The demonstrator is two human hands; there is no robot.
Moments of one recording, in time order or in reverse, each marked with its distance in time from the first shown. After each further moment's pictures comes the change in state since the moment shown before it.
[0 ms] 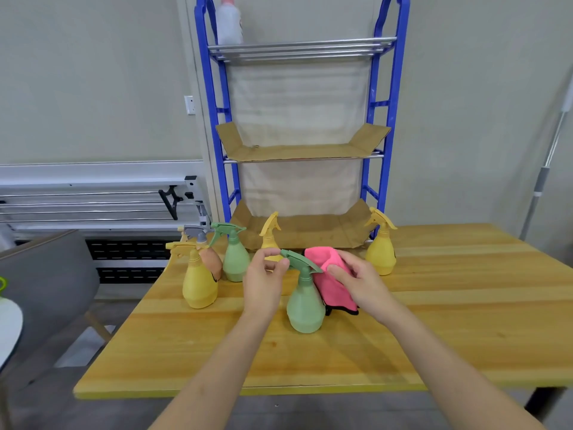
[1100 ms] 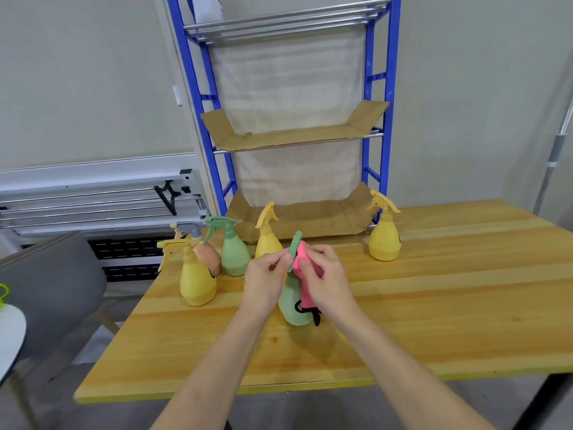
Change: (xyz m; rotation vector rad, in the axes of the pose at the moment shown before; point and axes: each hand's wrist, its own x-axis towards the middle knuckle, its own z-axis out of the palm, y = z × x) left_hand 0.006 -0.011 0.005 0.027 -0.239 0.126; right_hand 0.010 0.008 0.074 -0.035 0.264 -0.029
